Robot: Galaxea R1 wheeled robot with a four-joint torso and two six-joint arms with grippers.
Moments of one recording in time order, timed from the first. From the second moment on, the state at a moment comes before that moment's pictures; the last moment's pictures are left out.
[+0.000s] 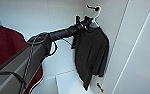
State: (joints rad) left arm -0.23 3.15 -2.35 0.33 -0.25 -1.70; right arm -1.56 3.14 -2.78 0.29 -0.01 -0.20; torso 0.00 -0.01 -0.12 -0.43
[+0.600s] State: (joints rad) left arm -0.26 3.08 -2.24 0.33 -0.23 -1.70; right arm -1.56 3.14 -2.78 0.29 -0.01 -0.21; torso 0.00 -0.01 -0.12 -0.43
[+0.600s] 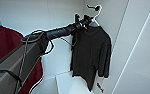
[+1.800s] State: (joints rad) left arm -0.34 2.92 -2.03 0.46 -0.19 -1.68; right arm -1.56 3.12 -2.77 0.29 0.01 -0.21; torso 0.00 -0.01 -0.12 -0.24
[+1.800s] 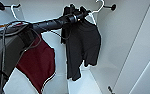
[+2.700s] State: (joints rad) left arm -0.22 2.84 -1.85 0.60 -0.14 -1.68; right arm -1.55 3.12 -2.76 0.29 0.01 -0.21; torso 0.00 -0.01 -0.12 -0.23
